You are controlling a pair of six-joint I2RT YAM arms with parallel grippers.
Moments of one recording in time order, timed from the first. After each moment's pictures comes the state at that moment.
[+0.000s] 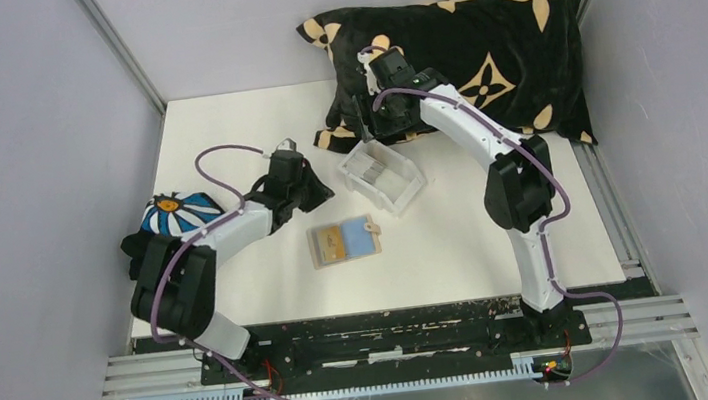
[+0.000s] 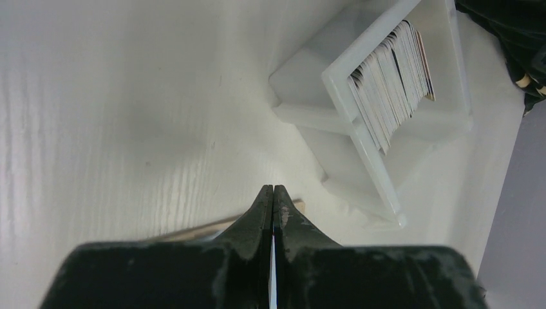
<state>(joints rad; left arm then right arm) -0.45 1.54 0.85 -0.02 0.03 -0.81 0.51 2.13 2.06 -0.81 -0.07 0.21</state>
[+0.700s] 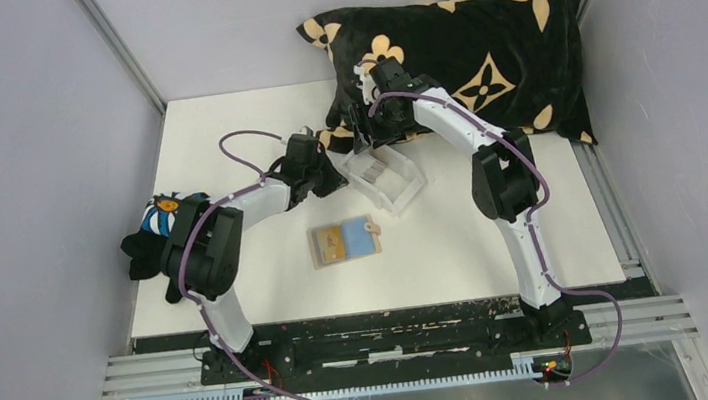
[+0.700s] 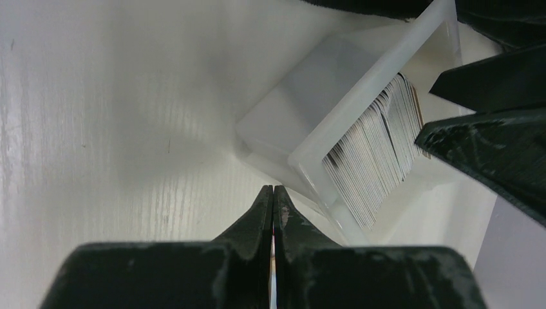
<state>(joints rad) -0.45 1.81 1.06 0.01 0.11 -0.81 0.47 2.30 2.12 -0.78 -0.33 0.21</state>
